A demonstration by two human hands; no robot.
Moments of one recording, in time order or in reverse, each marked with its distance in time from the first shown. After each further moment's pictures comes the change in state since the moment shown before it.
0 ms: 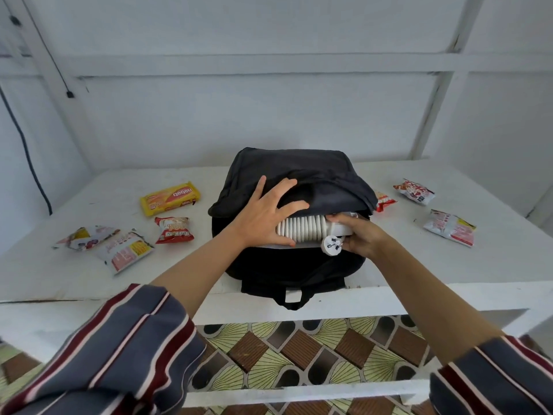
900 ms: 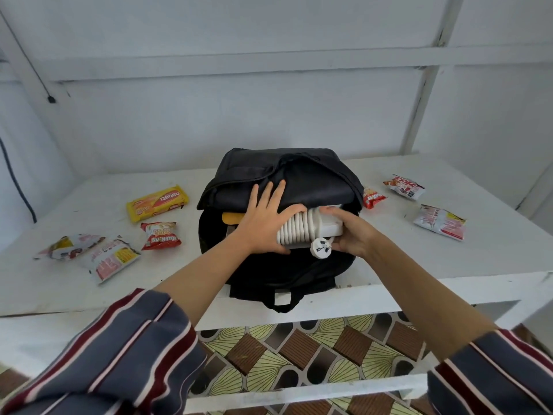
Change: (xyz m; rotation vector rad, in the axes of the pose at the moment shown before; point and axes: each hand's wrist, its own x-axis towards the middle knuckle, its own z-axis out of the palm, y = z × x) left_hand 0.017 0.023 0.014 0.029 -0.404 -0.195; right_hand -0.004 -0.004 -0.001 0.024 -0.028 0.075
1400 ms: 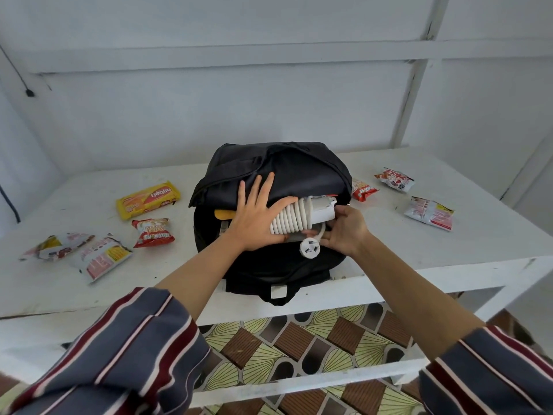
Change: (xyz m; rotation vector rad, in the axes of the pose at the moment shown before) left_hand -0.003 -0.003 0.016 -0.126 0.185 -0.090; right_hand -0.004 0.012 0.003 0.320 0.083 0.015
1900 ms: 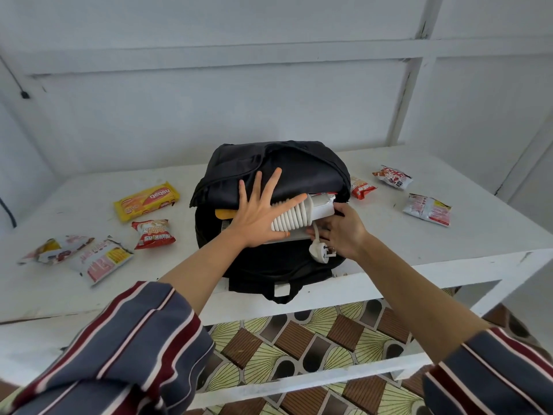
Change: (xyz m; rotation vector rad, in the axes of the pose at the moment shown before) left_hand 0.003 0.002 -0.012 0.041 -0.093 0.084; right_hand -0.009 0.009 0.002 -0.268 -0.059 -0.052
